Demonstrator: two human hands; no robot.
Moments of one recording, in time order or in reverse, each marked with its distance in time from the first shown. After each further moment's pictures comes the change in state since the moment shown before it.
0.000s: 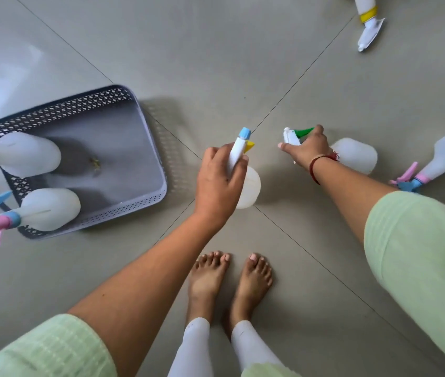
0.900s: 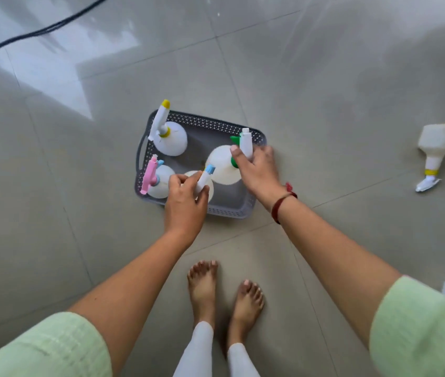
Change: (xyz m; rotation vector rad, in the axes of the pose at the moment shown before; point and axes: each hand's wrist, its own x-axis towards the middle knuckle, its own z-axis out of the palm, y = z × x) left_hand -0.053 -0.090 -0.233 0.047 0.371 -0.331; right_hand -0.261 -0.242 0.088 0.056 -0.299 -0.770
